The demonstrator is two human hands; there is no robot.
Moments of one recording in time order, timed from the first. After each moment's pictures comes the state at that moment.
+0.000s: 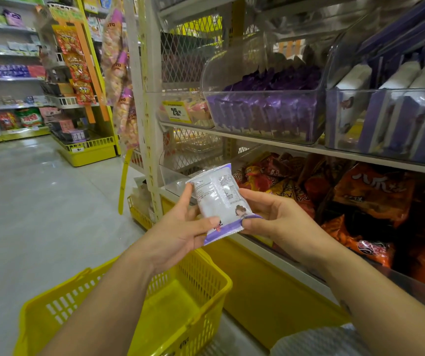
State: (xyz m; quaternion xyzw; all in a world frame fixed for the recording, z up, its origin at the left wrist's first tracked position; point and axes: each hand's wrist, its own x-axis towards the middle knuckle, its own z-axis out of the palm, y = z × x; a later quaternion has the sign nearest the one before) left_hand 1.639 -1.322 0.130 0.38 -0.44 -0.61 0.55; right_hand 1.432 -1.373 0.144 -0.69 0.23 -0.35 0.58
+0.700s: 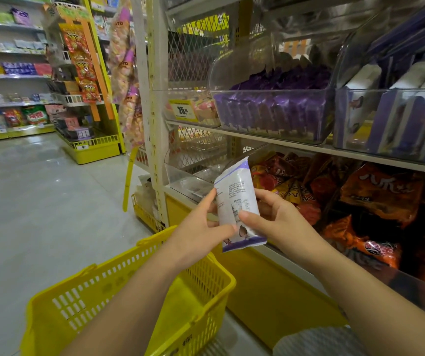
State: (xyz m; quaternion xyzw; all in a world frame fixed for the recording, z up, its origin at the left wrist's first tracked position) left_hand 1.621 -1.325 0.123 0.51 -0.60 -0.39 0.47; right_hand 1.444 -1.367 0.137 -0.70 0.27 -0.40 0.53
